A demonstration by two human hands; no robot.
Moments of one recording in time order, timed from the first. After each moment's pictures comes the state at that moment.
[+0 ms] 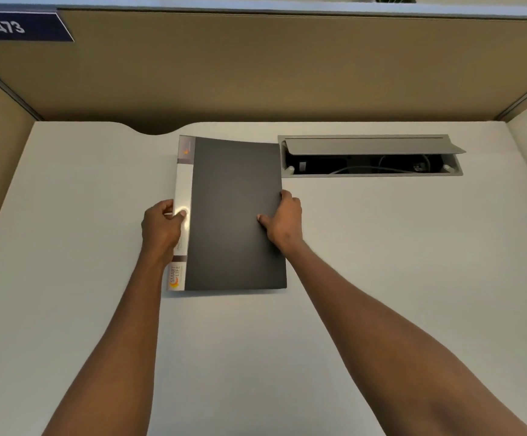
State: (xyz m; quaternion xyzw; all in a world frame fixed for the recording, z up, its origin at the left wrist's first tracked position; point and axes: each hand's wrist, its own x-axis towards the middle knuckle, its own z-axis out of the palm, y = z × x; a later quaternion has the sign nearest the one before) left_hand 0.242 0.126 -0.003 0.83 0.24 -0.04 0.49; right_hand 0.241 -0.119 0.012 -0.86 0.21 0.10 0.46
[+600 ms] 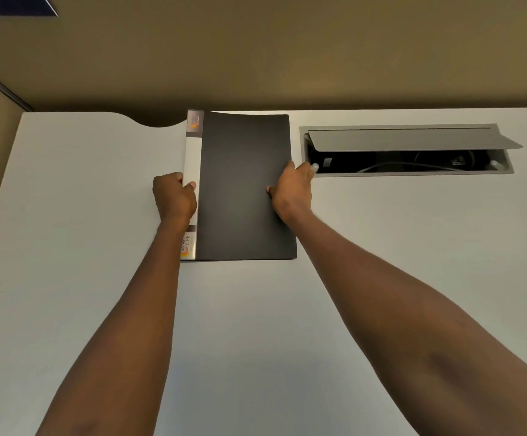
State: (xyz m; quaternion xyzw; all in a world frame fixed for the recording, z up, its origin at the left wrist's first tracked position) left_hand 0.339 0.125 -0.025 0.89 0.26 -0.02 0.38; right_hand 0.341 -0.090 -0.019 -0.95 0.17 0.12 0.23
